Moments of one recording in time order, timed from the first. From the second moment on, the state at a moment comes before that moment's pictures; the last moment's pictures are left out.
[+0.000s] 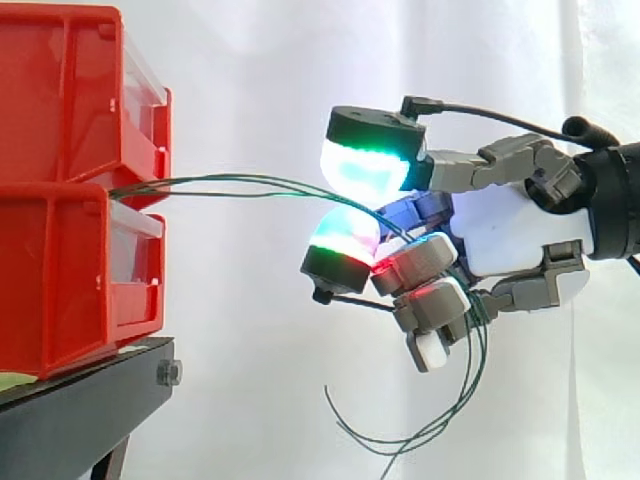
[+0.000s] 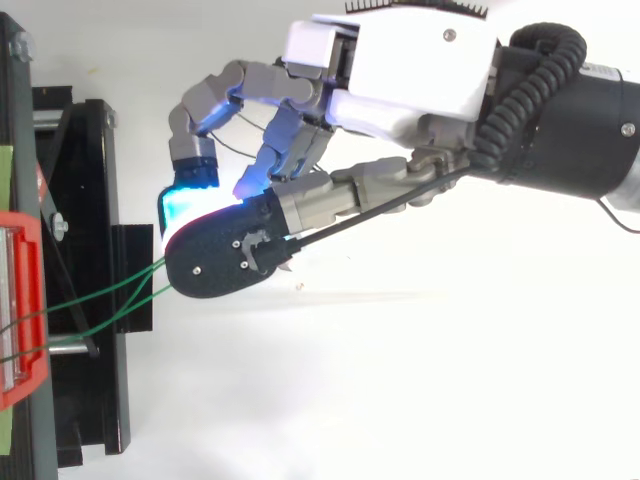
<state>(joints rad) 0.12 -2.29 -1.03 -3.10 -1.27 -0.10</state>
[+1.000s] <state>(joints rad) 0.12 -2.29 -1.04 -3.10 -1.27 -0.10</state>
